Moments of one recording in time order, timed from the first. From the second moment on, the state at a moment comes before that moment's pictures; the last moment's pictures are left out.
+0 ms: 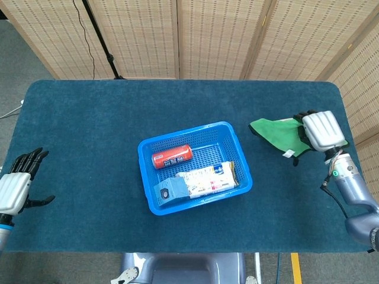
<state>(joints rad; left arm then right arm) -0.22 -0.99 -0.07 -1.77 1.39 1.28 -0.05 0.65 -1.17 0.14 -1.17 -1.38 1.03 0.14</state>
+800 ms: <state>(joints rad) -0.37 -0.95 -0.07 -1.78 1.53 1.10 -0.29 0.49 -1.07 0.08 -1.38 -1.41 1.16 0.14</state>
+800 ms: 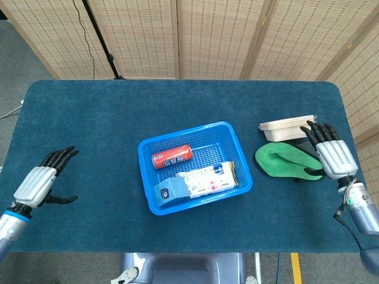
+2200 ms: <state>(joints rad) -1.02 -1.48 -0.14 -1.73 0.83 0.75 0.26 0.25 -1.10 0.10 -1.35 -1.49 1.48 0.38</state>
